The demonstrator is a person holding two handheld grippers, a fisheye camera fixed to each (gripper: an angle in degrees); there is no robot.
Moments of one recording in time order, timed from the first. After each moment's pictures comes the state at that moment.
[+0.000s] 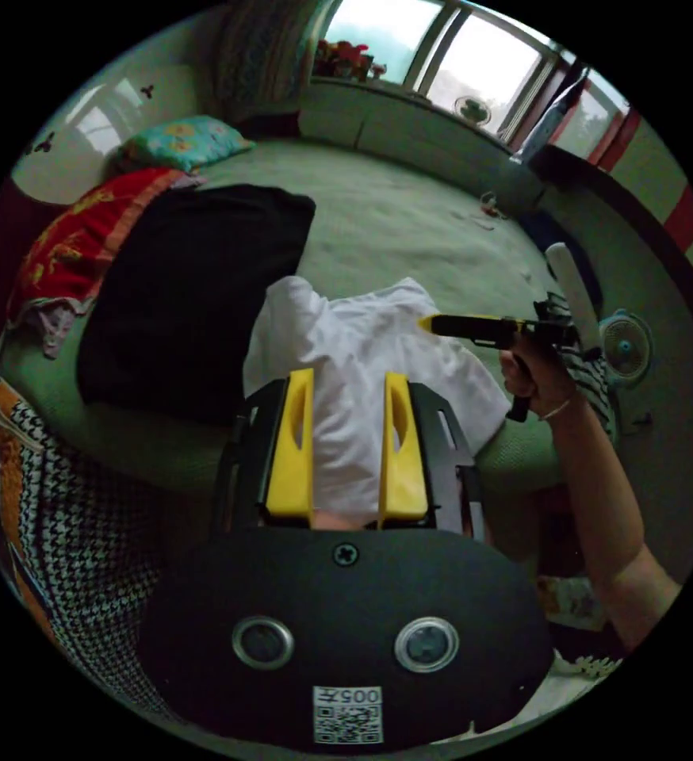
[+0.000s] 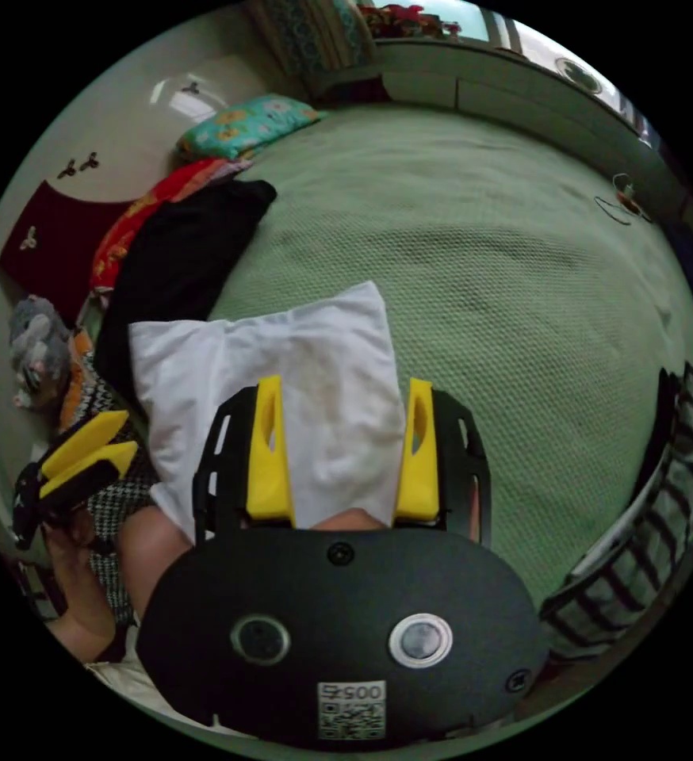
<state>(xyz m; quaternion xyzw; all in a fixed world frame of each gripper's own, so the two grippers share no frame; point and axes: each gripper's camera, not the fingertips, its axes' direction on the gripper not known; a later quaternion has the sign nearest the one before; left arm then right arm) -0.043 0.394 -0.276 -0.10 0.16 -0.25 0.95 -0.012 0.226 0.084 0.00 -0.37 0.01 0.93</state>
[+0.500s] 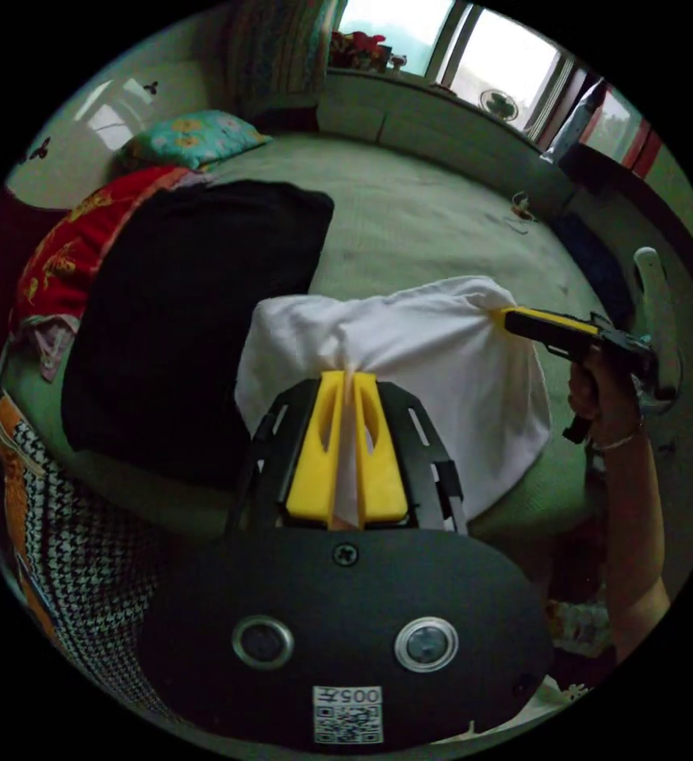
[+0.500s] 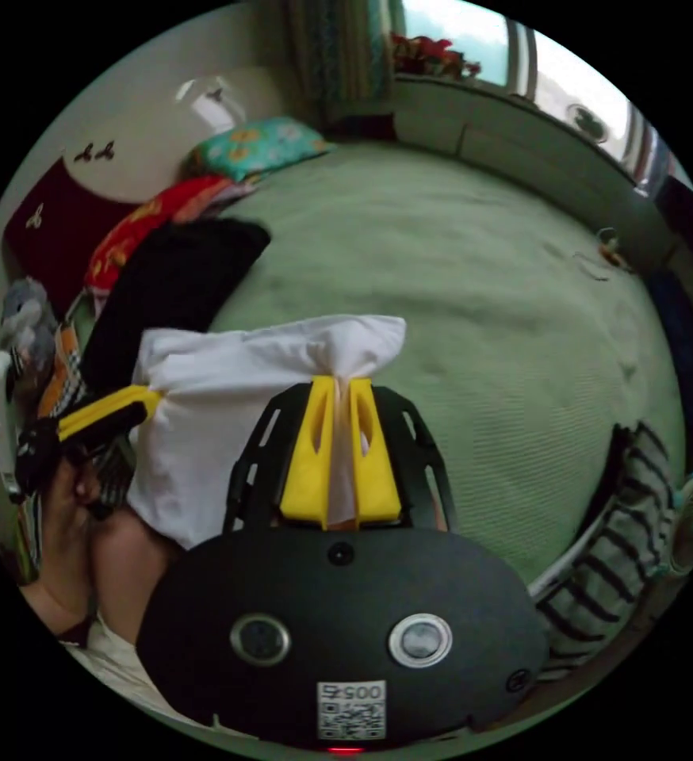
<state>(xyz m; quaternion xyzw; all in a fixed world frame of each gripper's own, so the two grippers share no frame) -0.074 0.344 -0.192 -0.07 0.12 -0.26 0.96 0.005 0.173 0.086 0.08 -0.32 -0.01 0.94</state>
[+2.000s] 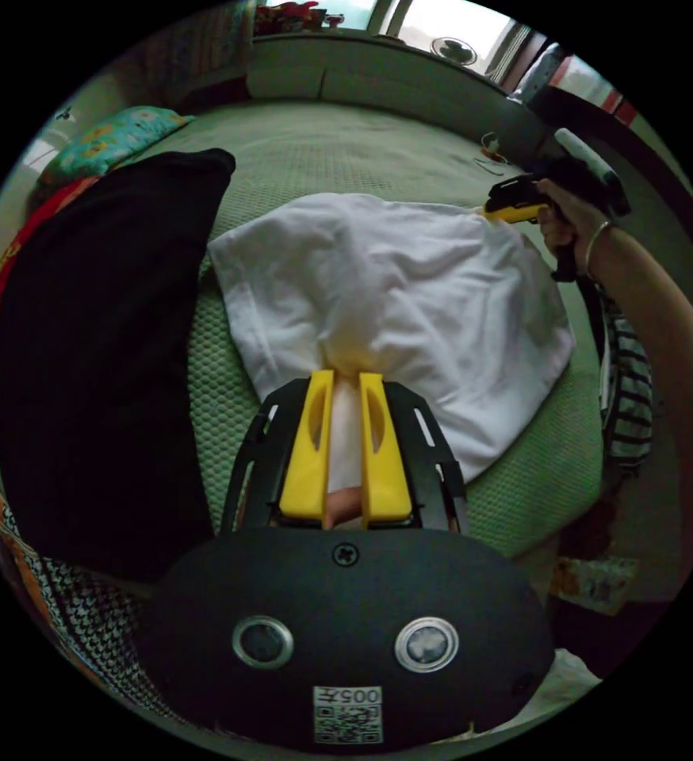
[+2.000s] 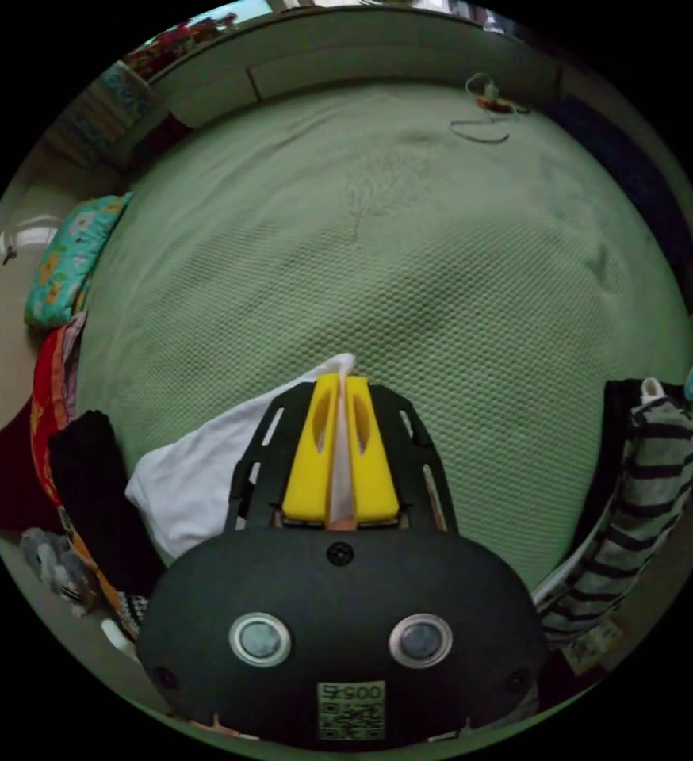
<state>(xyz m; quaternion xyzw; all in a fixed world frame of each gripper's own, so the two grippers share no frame) -0.041 0.254 -0.001 -0.14 0.18 -0.19 0.96 0.215 0.050 0.281 -0.11 -0.29 0.23 0.92</state>
